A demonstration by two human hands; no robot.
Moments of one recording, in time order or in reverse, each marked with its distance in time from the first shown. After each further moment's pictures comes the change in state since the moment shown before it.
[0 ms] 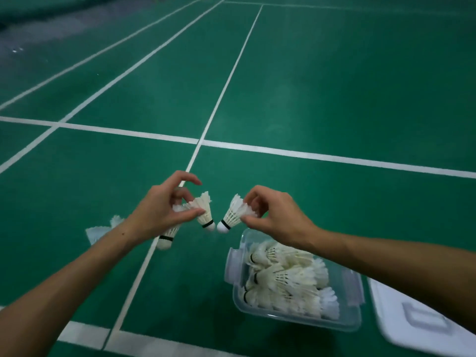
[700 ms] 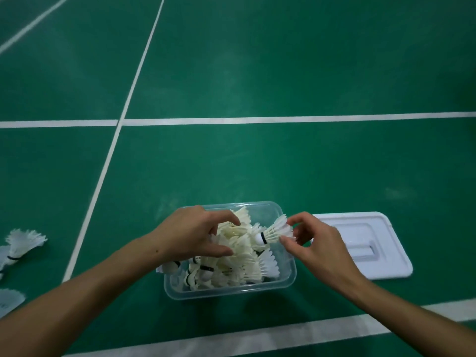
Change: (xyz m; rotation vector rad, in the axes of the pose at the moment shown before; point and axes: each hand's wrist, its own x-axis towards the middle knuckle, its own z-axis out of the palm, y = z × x) left_hand 0.040 0.076 0.189 0.510 -0.622 0.238; right_hand -0.200 0.130 -0.038 0.058 0.358 0.474
